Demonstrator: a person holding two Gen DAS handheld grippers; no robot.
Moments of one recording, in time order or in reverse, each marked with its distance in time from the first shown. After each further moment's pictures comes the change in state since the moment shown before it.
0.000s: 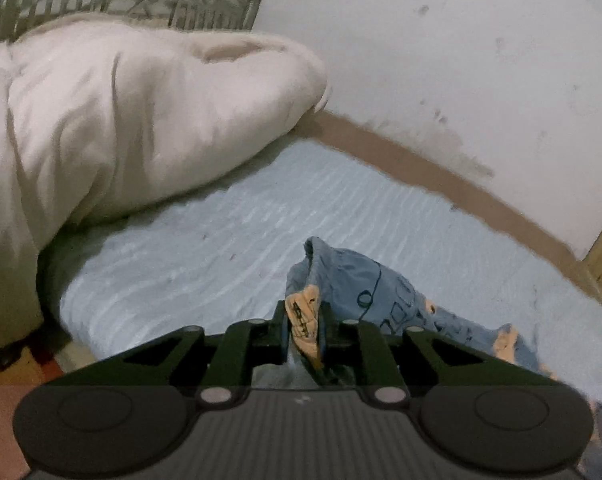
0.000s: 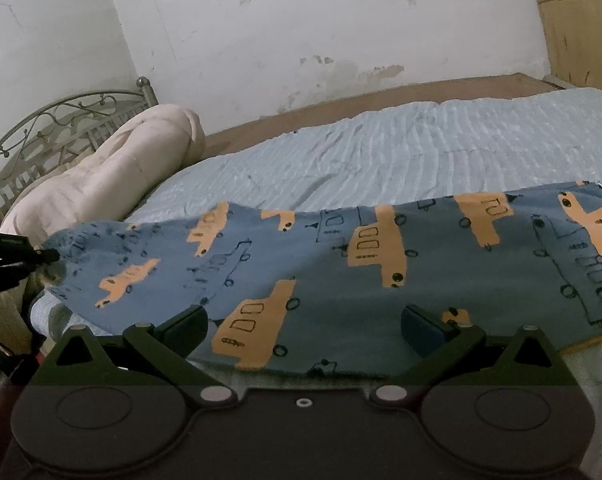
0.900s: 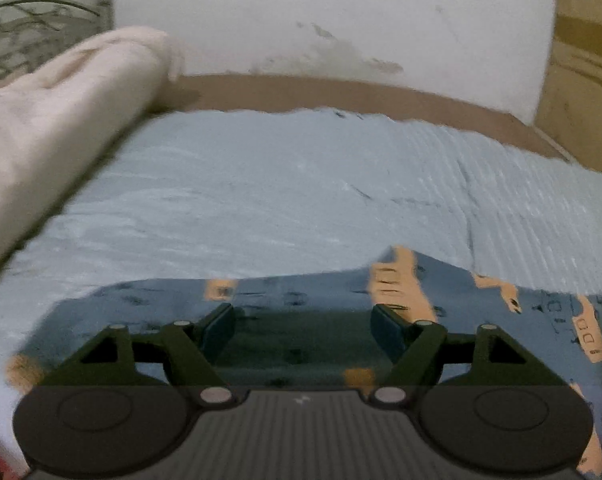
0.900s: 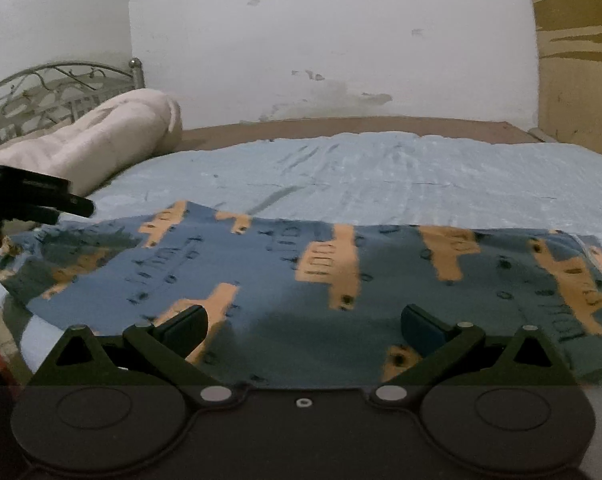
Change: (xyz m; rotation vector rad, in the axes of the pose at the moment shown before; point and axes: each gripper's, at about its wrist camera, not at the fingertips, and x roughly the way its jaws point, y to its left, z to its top) left arm 0.067 -0.173 -0.033 0.424 0.138 -0.099; right arm 0.012 -0.009 -0.005 -0.168 -0.058 -0.149
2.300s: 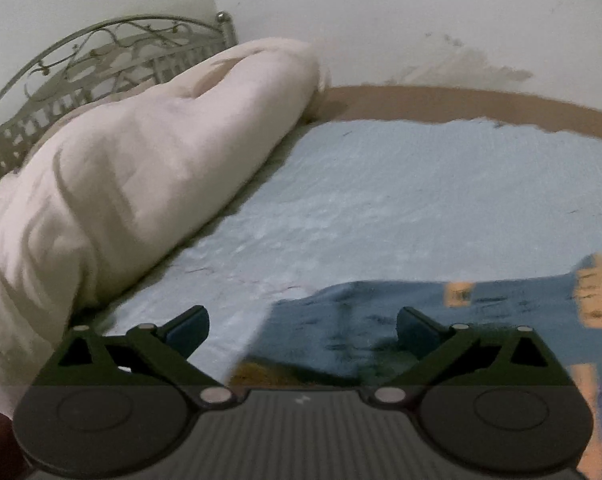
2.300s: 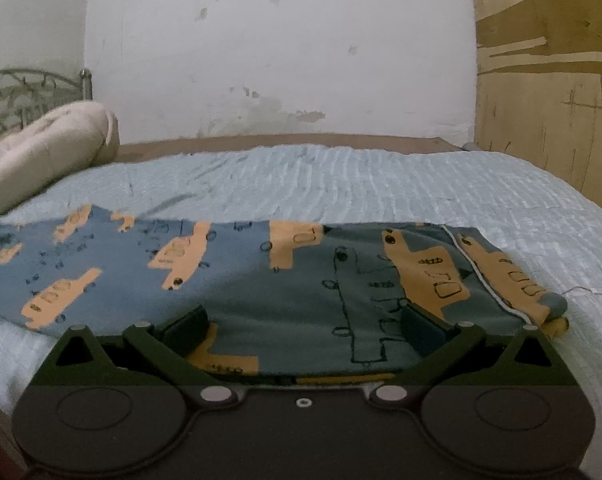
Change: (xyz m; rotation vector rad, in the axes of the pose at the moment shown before) left arm -0.026 0.071 -0.007 -0.068 -0.058 0.414; right arm -0.020 -0.071 -0.023 0.016 -0.077 -0.167
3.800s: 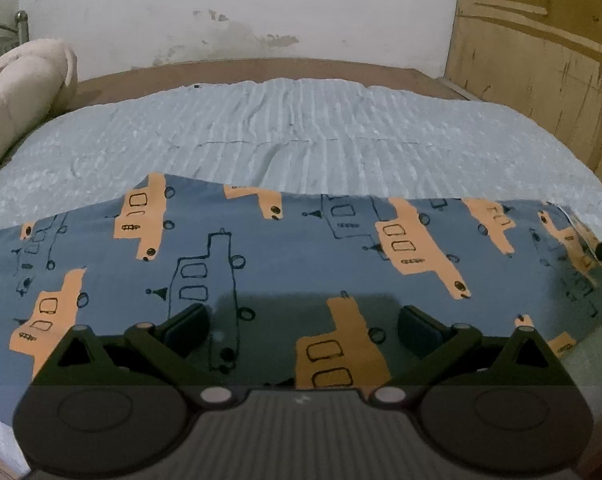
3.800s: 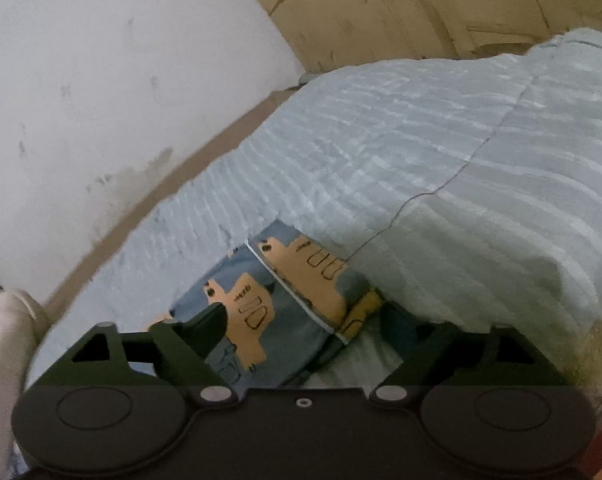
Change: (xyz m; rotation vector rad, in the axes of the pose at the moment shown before) left arm -0.094 -0.198 -0.071 0.203 0.070 -0.571; right arm -0.008 -0.112 0.017 0.685 0.079 -0.195
